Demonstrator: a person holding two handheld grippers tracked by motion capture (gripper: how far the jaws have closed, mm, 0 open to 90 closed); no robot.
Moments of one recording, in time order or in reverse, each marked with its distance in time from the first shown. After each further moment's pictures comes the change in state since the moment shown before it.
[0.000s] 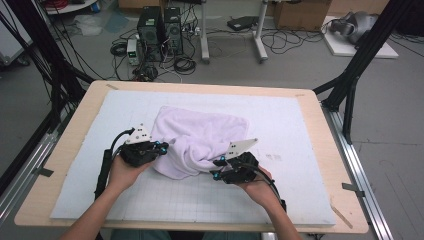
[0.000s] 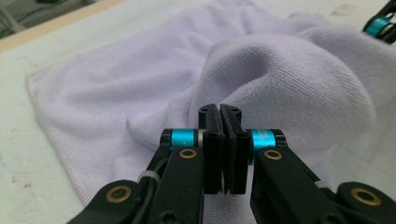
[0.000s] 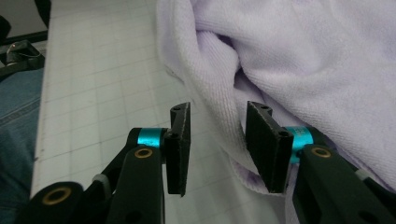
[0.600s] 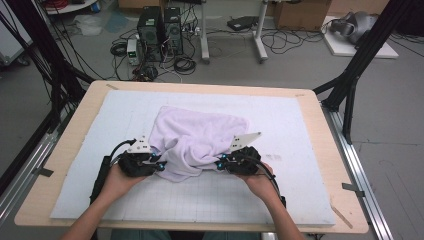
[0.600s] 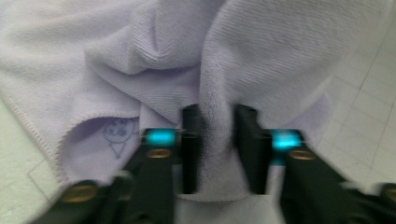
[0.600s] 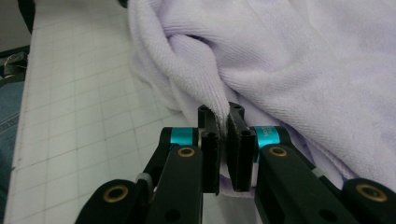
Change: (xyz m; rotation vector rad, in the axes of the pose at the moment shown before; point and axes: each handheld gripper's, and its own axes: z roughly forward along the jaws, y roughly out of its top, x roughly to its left) left arm -0.009 -0.027 -0.005 0.108 -0.099 0.052; right arm -0.016 0.000 -0.008 -0.017 -0.001 0.045
